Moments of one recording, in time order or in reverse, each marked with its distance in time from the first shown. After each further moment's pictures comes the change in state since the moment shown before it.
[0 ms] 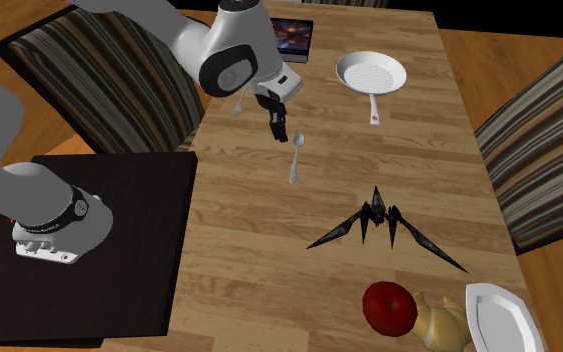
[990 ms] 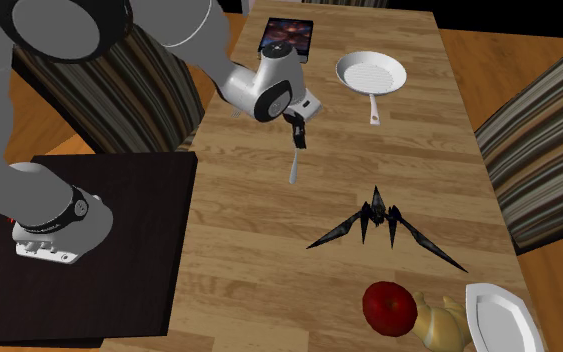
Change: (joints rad) arm 0.216 0.469 -0.164 0.380 -0.171 0.106 0.213
